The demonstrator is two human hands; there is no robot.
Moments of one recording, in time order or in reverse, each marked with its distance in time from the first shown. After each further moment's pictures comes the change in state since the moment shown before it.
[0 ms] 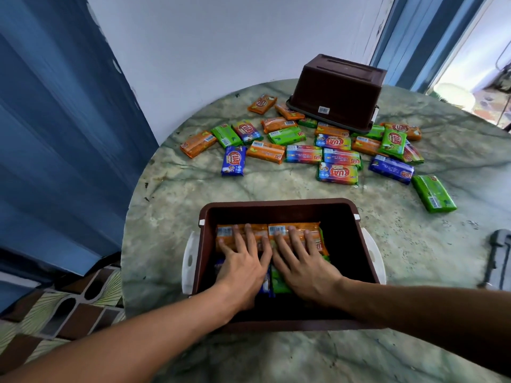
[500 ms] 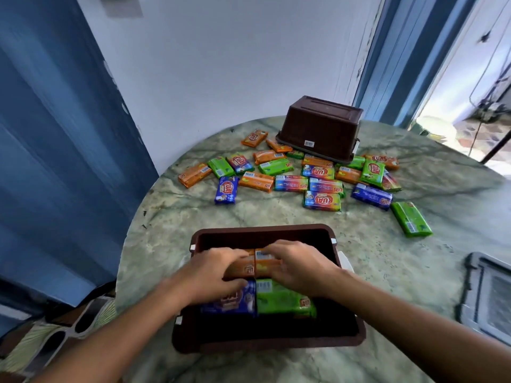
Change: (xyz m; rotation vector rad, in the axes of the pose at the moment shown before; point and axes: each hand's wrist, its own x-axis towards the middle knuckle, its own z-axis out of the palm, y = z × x) left_hand -0.020 -0.064 -0.046 -0.604 0.116 0.083; right_hand -0.005 0.045 -0.098 0.657 0.023 0.130
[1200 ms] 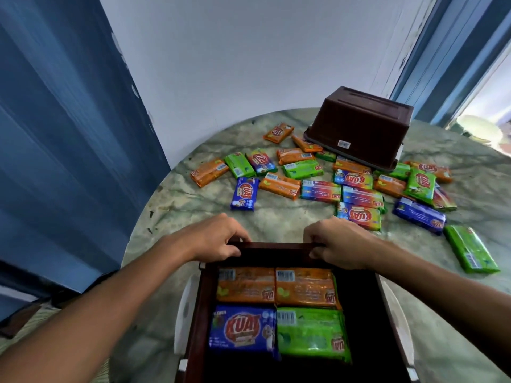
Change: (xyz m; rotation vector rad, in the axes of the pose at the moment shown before) left_hand 0.091 -0.087 -0.046 -0.100 -0.093 0.026; right_hand 0.092 0.056 -0.044 -0.143 -0.199 0.076
